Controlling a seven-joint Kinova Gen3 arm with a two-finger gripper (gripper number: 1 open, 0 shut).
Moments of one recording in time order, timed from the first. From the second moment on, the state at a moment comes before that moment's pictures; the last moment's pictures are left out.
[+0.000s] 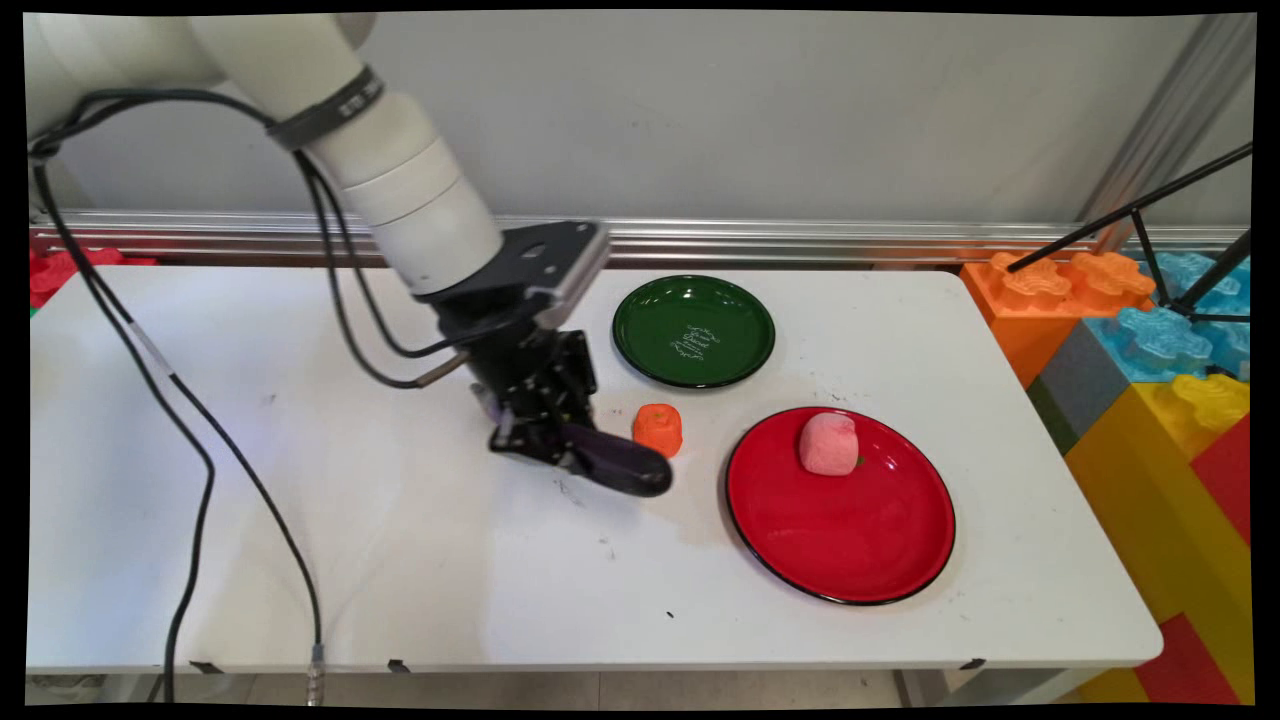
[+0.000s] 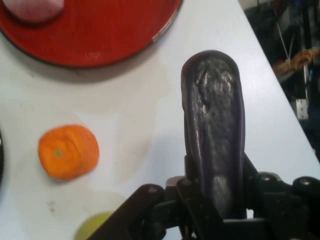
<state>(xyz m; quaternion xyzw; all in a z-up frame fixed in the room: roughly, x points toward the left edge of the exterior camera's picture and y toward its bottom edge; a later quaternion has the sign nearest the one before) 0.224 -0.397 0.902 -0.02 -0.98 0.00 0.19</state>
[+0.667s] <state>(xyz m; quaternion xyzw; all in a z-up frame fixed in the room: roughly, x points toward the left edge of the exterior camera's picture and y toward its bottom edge) 0.287 -0.385 0.849 -0.03 -0.99 -0.02 0.17</state>
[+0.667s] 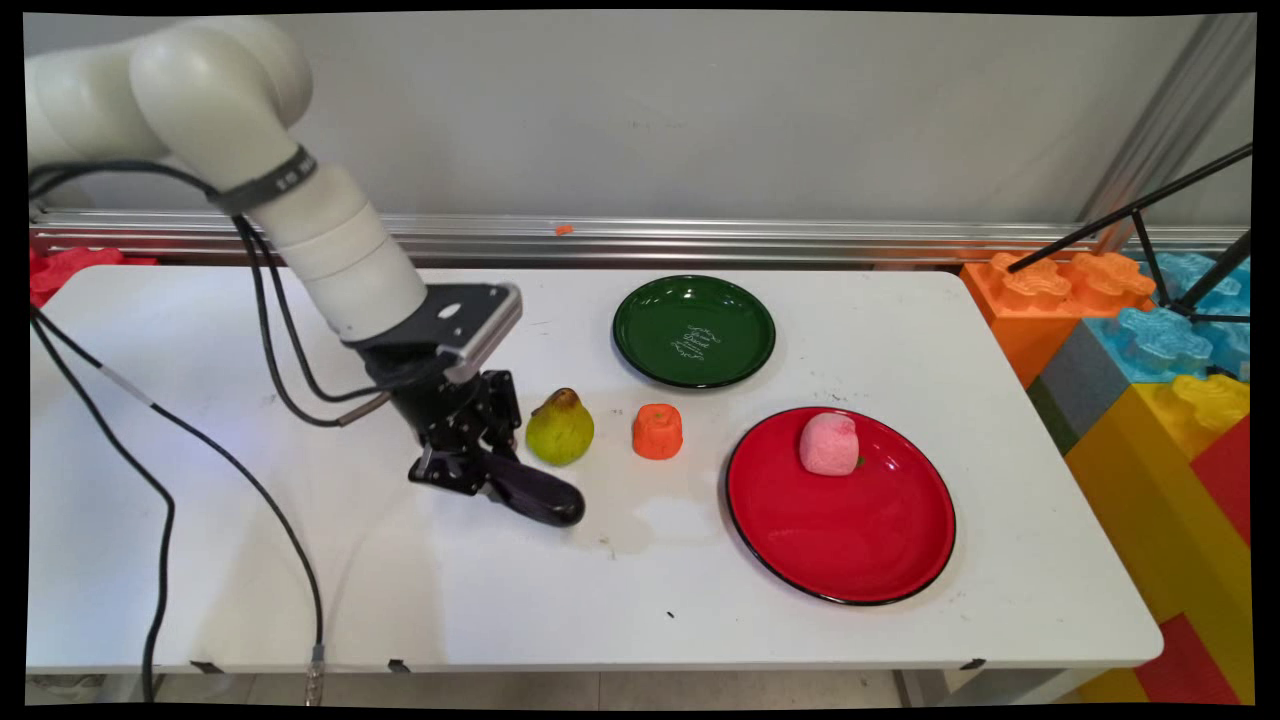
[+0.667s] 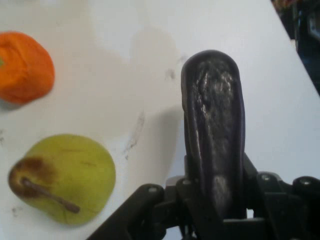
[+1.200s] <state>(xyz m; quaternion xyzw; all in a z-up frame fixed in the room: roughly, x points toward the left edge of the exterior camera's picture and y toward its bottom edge) 0.297 -0.383 0.805 -0.04 -0.98 -0.02 0.17</state>
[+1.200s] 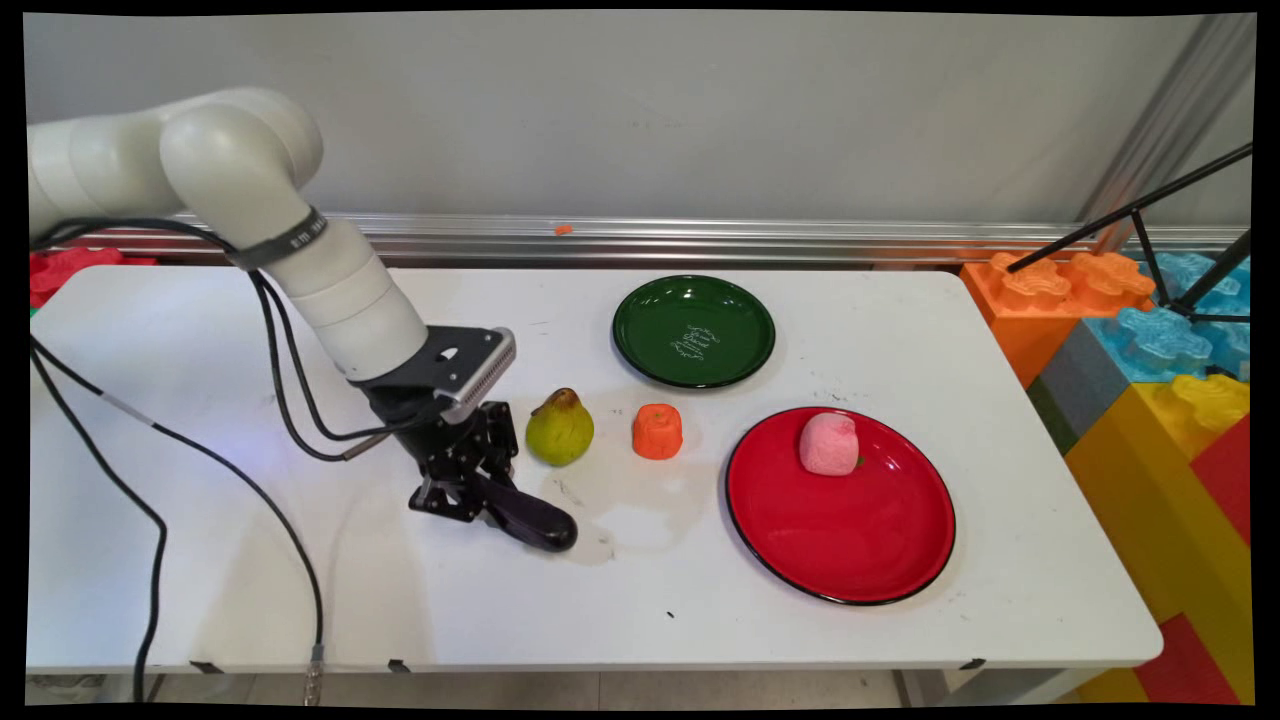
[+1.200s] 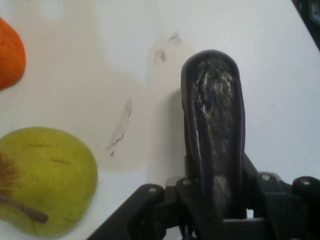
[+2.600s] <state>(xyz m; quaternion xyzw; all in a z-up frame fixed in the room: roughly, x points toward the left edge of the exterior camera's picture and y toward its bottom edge) 0.300 -0.380 0.769 -0.02 -0.97 -0.05 0.23</state>
